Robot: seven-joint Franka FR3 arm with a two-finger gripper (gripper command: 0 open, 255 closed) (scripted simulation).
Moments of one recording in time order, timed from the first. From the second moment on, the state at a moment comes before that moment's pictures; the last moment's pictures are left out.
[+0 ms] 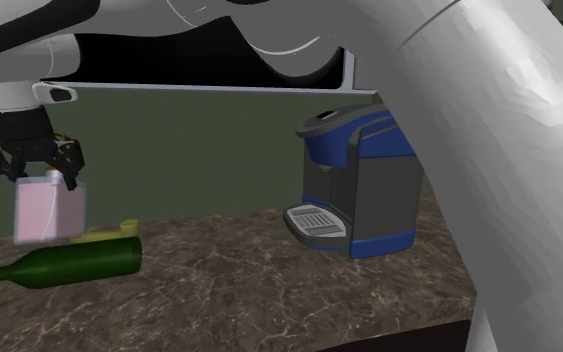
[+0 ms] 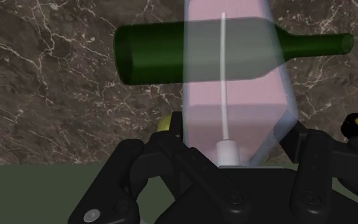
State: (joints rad) arm 0.63 0.63 0.50 -1.24 -0.52 1.92 1.11
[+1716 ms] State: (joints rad) arm 0.63 0.69 0.47 -1.37 -0.60 2.15 1.20
